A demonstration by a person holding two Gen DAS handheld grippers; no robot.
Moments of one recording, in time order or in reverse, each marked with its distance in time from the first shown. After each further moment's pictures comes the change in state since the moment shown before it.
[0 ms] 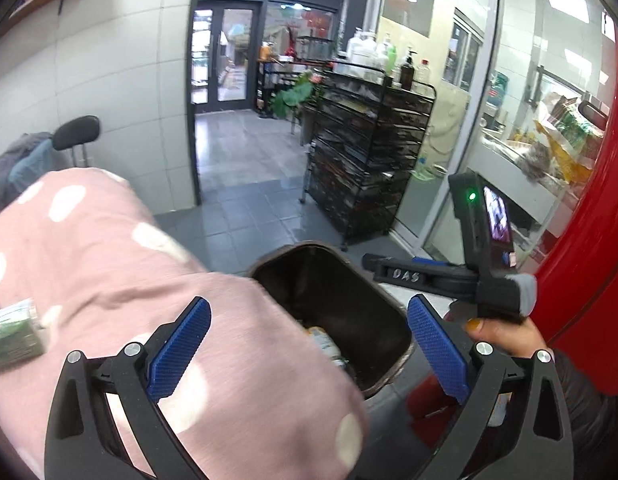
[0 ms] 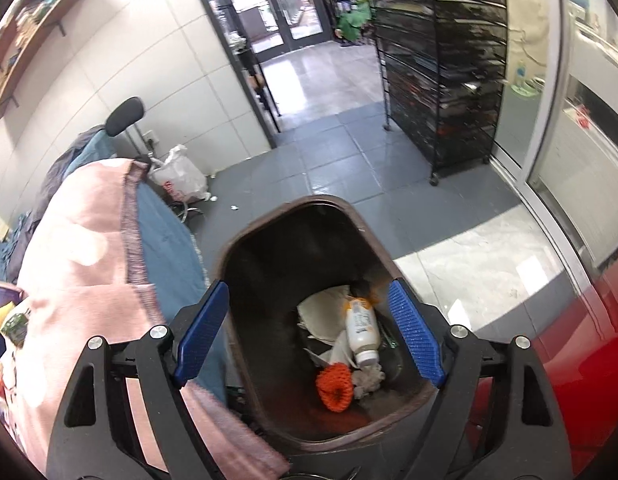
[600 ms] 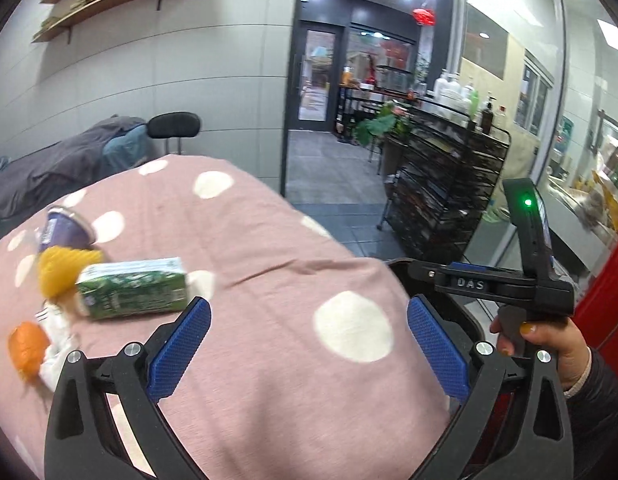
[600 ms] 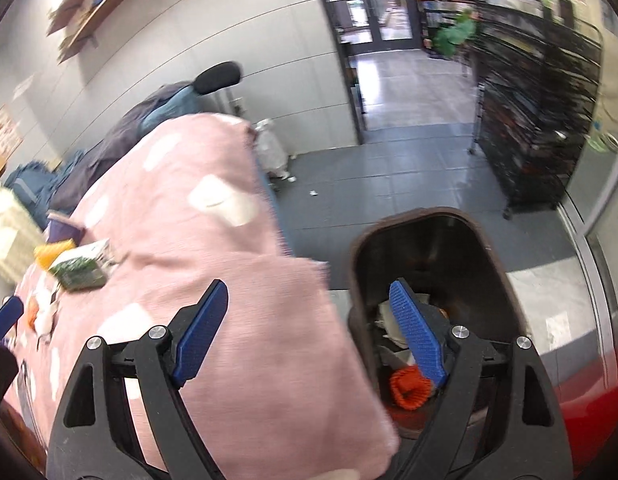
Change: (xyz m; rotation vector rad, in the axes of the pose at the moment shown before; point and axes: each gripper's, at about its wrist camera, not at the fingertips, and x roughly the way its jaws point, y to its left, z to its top) left arm -0.077 0.081 -0.026 -0.163 -0.094 0.244; right arm -0.021 0.124 -0.016 -0.241 0.032 0.196
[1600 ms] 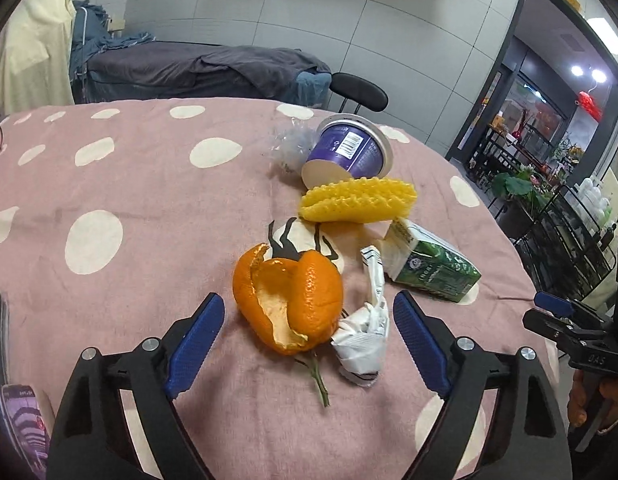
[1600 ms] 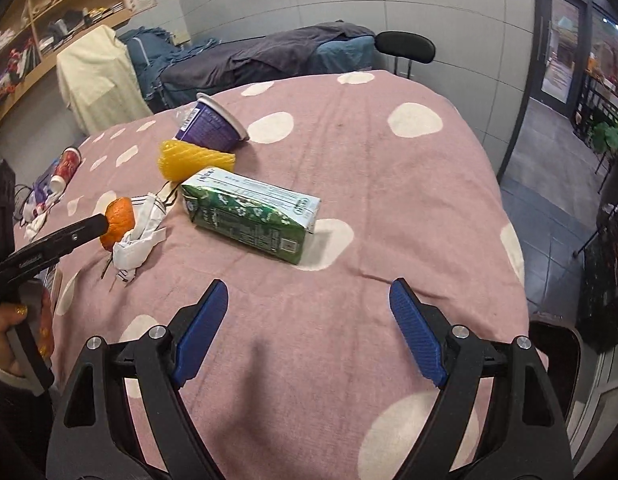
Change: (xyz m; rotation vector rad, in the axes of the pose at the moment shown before) left arm -0.054 0.237 -0.053 -0.488 0.061 0.308; right arm 0.031 0.211 -0.002 -0.537 0.142 0.271
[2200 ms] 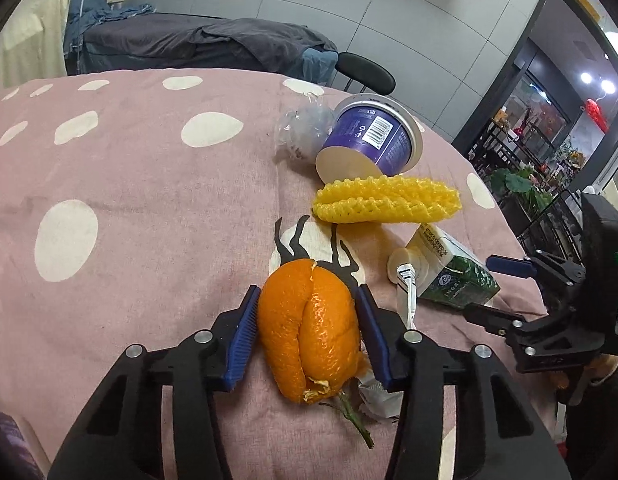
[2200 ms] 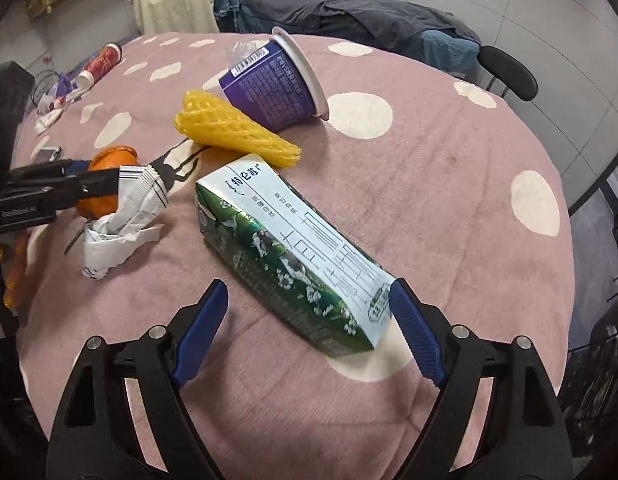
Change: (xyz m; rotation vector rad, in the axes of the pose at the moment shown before) left arm 0.022 0.021 0.012 -0.058 0.071 -0.047; right arm 0.094 0.047 0.060 -0.390 0.171 0.059
